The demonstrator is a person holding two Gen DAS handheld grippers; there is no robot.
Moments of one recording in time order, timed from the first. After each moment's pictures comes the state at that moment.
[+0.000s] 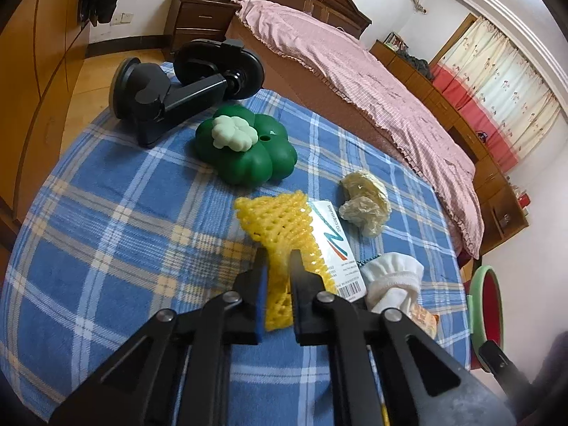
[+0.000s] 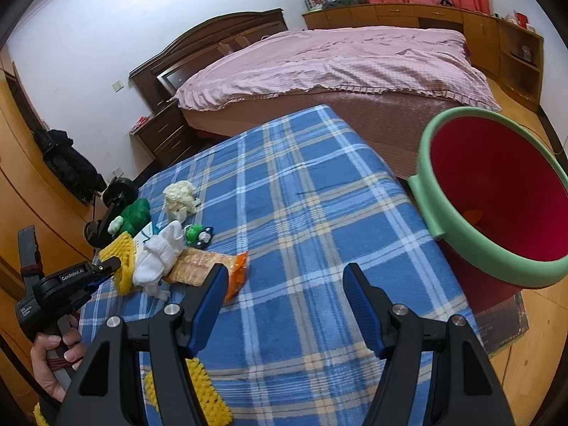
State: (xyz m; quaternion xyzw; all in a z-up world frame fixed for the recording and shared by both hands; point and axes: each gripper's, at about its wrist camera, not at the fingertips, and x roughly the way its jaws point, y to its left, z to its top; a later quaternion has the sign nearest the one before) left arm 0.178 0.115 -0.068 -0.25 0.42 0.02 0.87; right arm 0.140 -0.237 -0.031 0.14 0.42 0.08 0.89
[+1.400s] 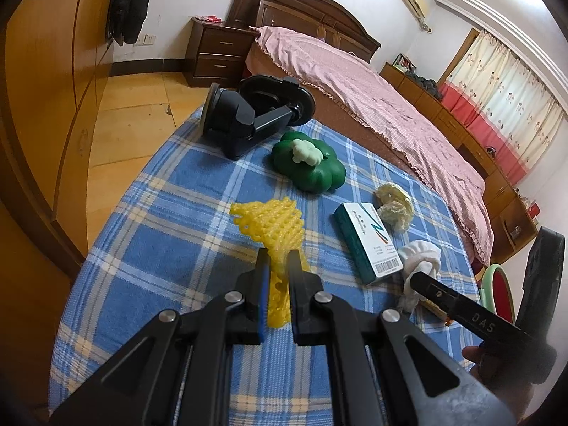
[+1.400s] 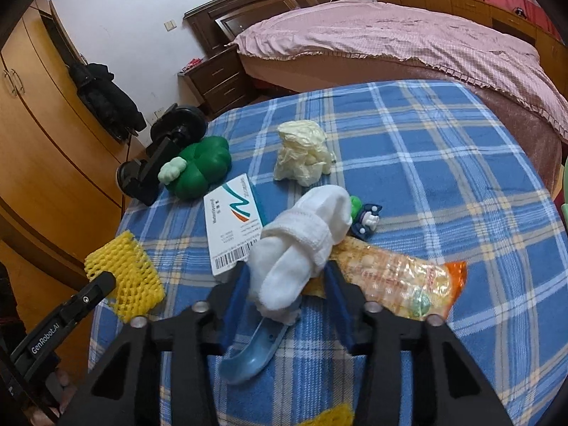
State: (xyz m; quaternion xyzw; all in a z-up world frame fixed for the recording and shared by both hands) left arm 0.110 0.159 -0.057 -0.24 0.38 0.06 0.89; right arm 0.189 -0.086 -0.061 0.07 0.47 0.18 0.86
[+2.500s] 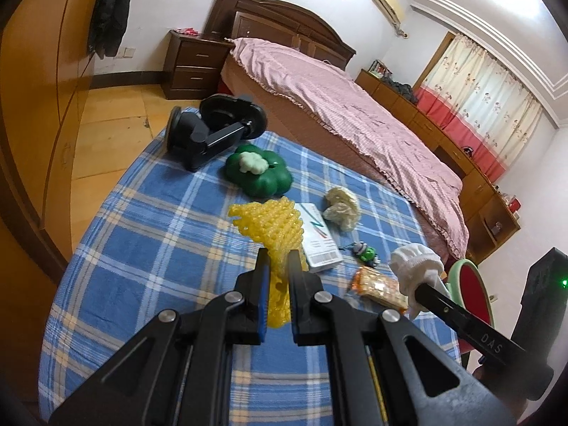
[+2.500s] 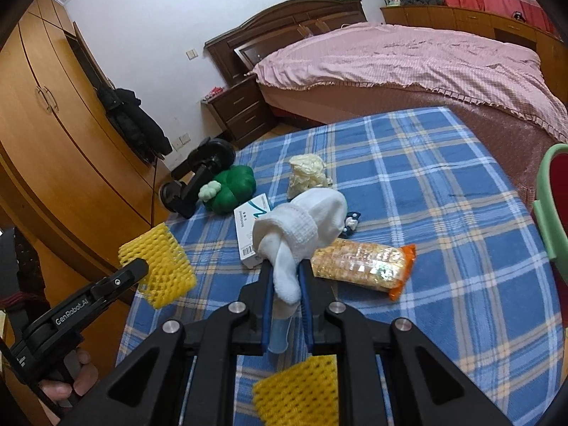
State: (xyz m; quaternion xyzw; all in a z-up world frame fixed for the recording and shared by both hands) left arm 0.090 0.123 -0.020 -0.23 0.35 0.01 0.91; right arm 0.139 -0.132 -0.015 0.11 0.41 0.22 0.88
